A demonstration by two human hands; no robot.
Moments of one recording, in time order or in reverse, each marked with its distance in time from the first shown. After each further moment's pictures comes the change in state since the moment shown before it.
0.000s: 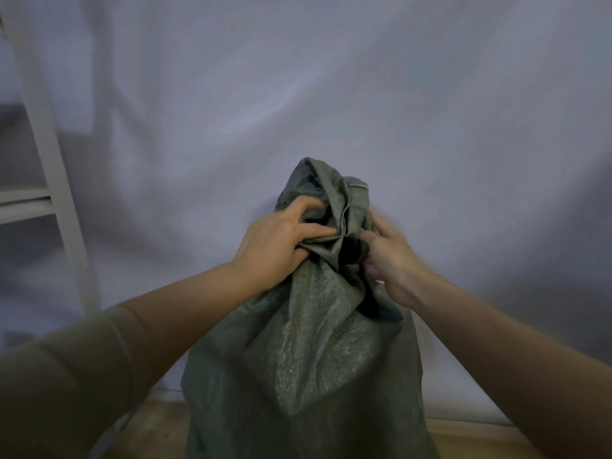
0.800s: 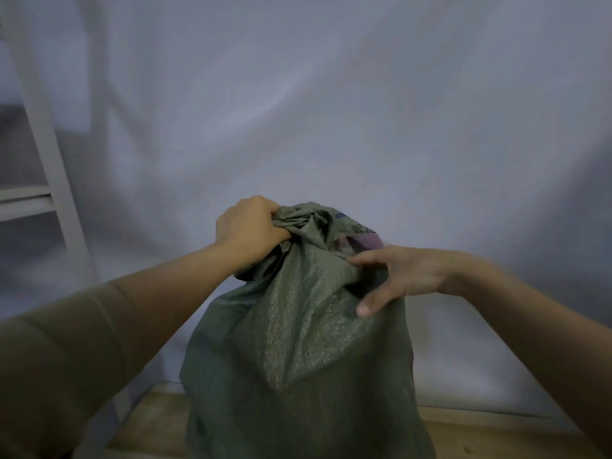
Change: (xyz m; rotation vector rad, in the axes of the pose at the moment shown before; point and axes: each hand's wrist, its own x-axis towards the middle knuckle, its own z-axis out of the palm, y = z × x) left_hand 0.010 0.000 -0.018 -0.070 -0.152 -0.638; right_hand -0.025 -0.020 -0.053 -0.969 -0.608 0.158
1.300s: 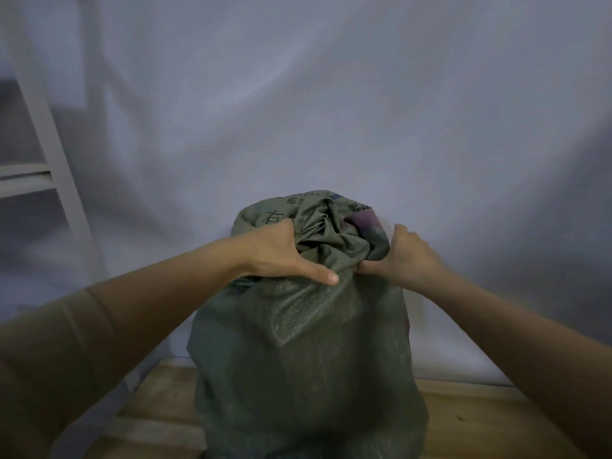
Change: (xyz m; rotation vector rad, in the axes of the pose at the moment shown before) left_hand -0.048 0.023 -0.001 -0.125 -0.665 0.011; right_hand 0.029 0.035 0.039 -0.159 0.651 0.278
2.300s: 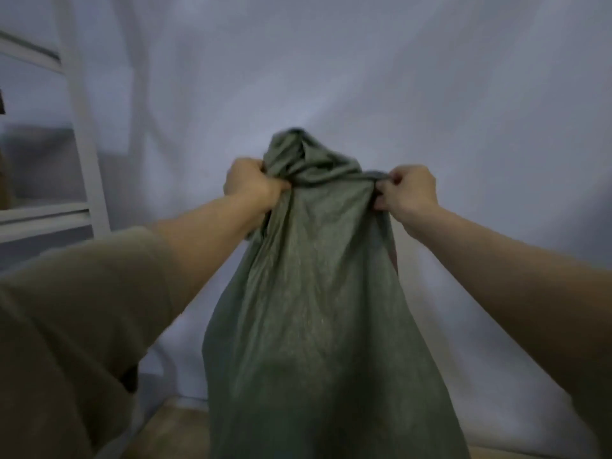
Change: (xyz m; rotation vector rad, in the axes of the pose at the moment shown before) left_hand 0.047 -0.006 -0.105 -0.501 0.890 -0.093; right_hand 0.078 -0.086 -0.081 0.651 0.369 -0.183
